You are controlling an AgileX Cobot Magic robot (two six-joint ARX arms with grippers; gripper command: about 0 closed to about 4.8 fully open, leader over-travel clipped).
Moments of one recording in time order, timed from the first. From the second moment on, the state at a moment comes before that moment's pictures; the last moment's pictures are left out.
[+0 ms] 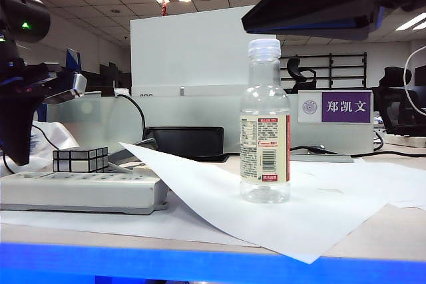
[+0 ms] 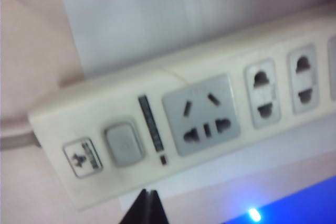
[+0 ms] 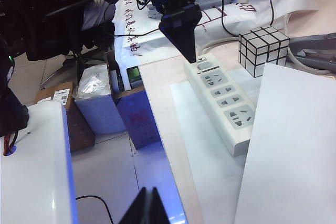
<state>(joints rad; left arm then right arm) -0.15 1.65 1.19 -0.96 0.24 0.25 0.72 0.84 0.40 0.15 -0.47 0.02</state>
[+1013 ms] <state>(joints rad) -0.15 1.73 1.21 -0.88 0.24 0.26 0.72 0.84 0.40 0.16 -0.47 0.02</state>
